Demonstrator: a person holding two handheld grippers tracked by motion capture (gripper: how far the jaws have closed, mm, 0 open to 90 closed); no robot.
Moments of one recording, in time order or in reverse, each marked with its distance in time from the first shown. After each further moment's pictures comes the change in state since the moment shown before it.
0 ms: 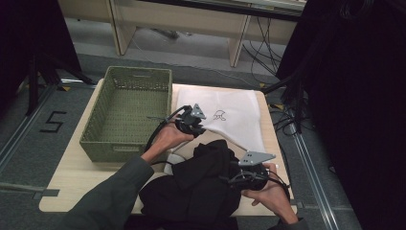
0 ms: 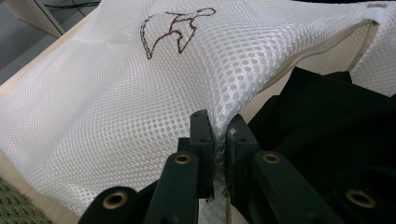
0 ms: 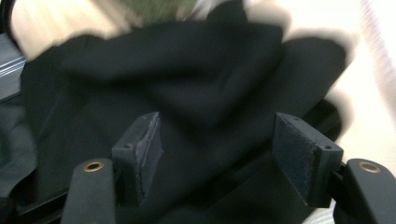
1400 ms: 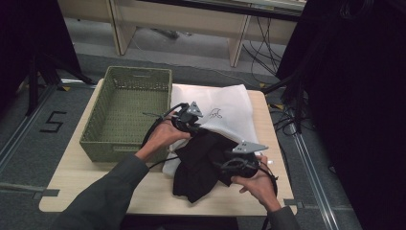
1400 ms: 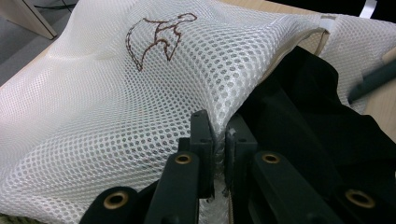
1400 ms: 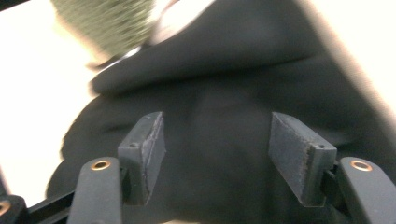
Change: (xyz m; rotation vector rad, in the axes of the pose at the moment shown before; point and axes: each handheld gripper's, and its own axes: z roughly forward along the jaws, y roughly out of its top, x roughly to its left) left arm 0.005 0.003 -0.013 0.005 -0.031 0.008; right arm -0.008 0.018 0.032 -0.089 -0.046 0.061
